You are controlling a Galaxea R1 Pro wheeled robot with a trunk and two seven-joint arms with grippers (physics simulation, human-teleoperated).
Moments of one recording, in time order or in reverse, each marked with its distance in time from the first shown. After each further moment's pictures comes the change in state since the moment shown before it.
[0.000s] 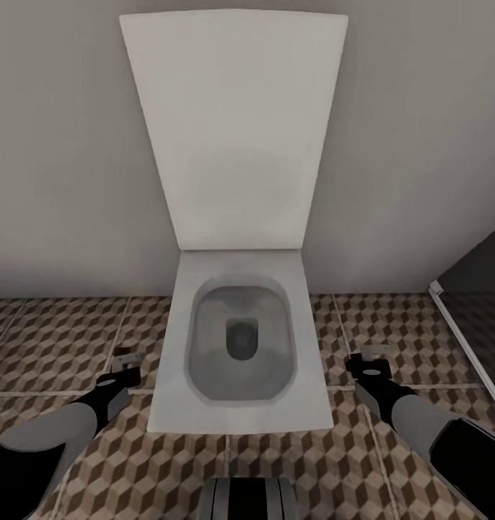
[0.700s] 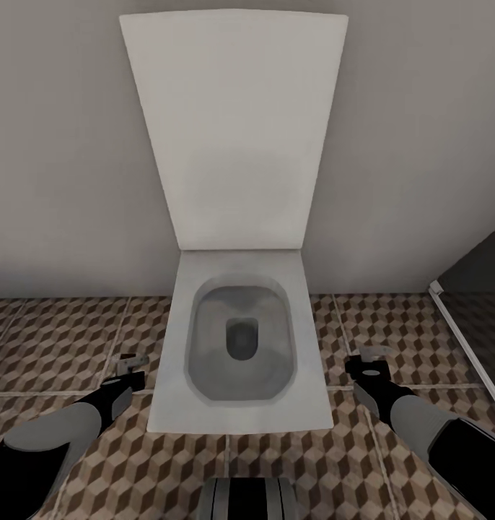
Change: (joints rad) left arm -0.001 -0.016 0.001 -0.002 0.000 0.086 0.001; right arm 0.000 0.007 -0.001 0.010 -0.003 0.011 0.005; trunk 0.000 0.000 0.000
